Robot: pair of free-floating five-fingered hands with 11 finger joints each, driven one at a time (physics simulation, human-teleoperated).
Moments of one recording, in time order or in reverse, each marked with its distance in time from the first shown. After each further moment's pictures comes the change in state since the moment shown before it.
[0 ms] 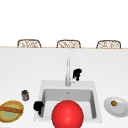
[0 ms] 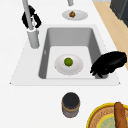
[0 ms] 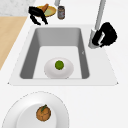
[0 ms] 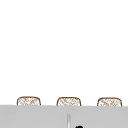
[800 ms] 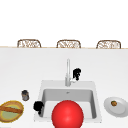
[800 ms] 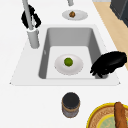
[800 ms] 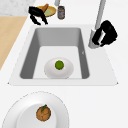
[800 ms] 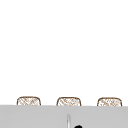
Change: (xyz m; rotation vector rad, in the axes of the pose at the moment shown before) left hand 0.000 0.000 0.000 0.000 0.000 0.000; right hand 0.011 -0.004 0.001 0.001 0.076 0.043
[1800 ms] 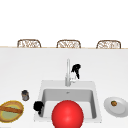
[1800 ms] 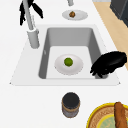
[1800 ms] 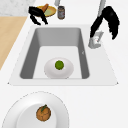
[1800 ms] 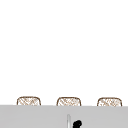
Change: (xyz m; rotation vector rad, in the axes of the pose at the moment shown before) left hand 0.000 0.000 0.000 0.000 0.000 0.000; right hand 0.014 -0.040 0.045 0.019 0.004 0.011
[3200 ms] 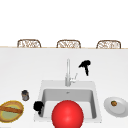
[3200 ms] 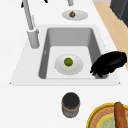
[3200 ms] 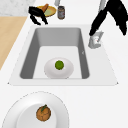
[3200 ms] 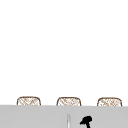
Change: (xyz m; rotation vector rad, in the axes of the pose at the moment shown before) left hand 0.000 0.000 0.000 0.000 0.000 0.000; right hand -0.087 -0.016 0.080 -0.052 -0.116 -0.083
